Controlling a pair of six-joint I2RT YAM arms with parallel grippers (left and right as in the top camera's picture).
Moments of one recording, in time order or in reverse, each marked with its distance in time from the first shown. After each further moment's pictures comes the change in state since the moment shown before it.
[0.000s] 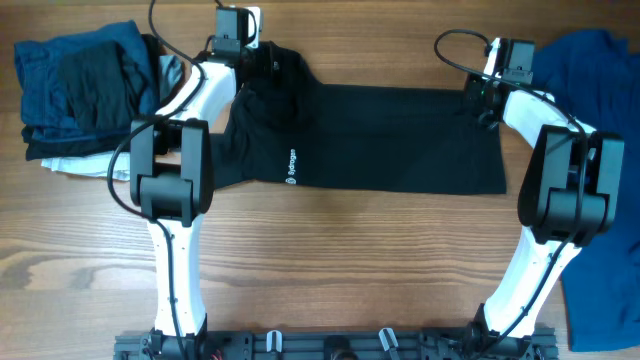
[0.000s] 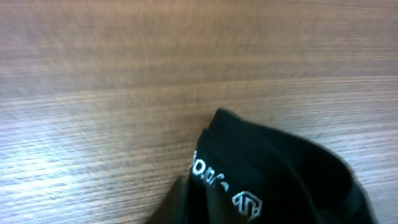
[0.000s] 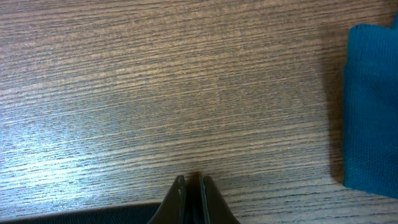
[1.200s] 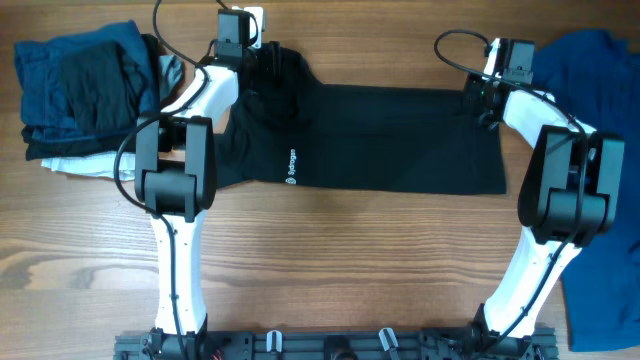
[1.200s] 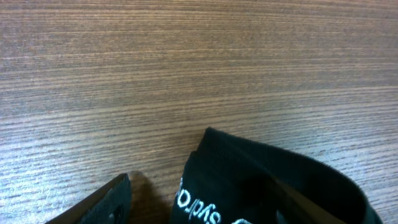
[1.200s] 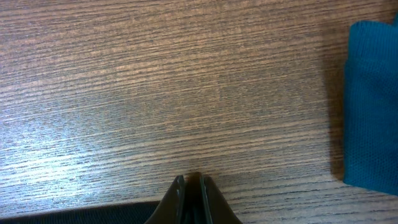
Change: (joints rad) left arm 0.000 0.063 0.002 0.100 0.038 0.003; right arm 0.000 -0.002 0.000 -0.007 0.000 0.000
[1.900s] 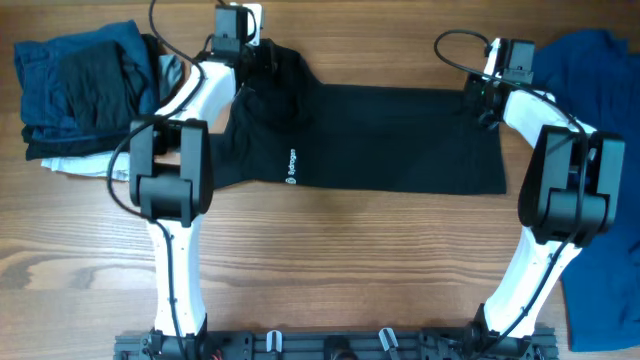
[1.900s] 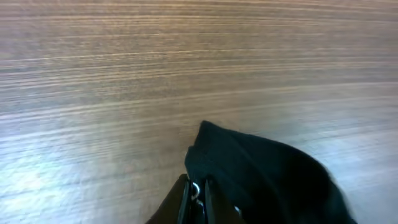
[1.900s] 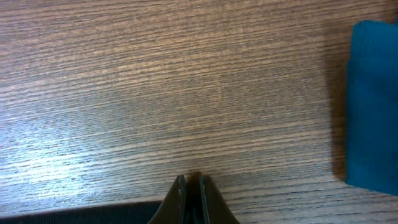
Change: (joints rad) left arm 0.000 -0.060 0.000 -0.089 0.000 0.008; right arm 0.000 -0.002 0.000 -0.001 -0.013 0.000
